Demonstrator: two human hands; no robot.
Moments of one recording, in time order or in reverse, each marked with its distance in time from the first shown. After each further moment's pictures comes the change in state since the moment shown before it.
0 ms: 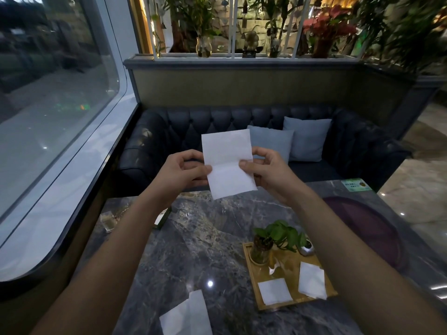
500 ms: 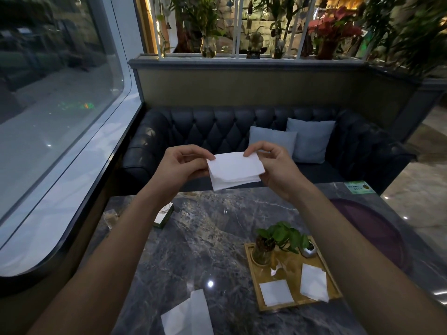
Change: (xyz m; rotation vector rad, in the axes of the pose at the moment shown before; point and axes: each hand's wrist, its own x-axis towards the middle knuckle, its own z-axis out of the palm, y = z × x) left_hand -0.003 0.007 -0.006 -0.025 0.022 0.142; right_hand 0.002 -0.010 0.005 0.066 -0.020 -0.114
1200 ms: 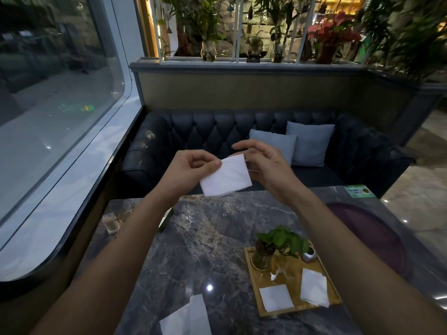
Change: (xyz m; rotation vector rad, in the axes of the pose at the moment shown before) left_hand 0.013 -0.006 0.006 0.248 0.003 0.034; right_hand 0.003 -0.007 0.012 -0.154 0.001 -0.046
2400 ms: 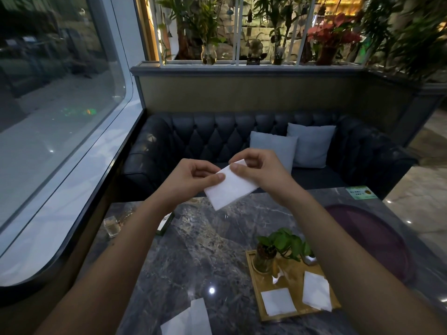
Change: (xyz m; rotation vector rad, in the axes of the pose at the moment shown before) left_hand -0.004 -0.001 -0.002 0.017 -0.140 -0.071; right_hand 0.002 0.002 0.000 -0.195 -0.010 0.000
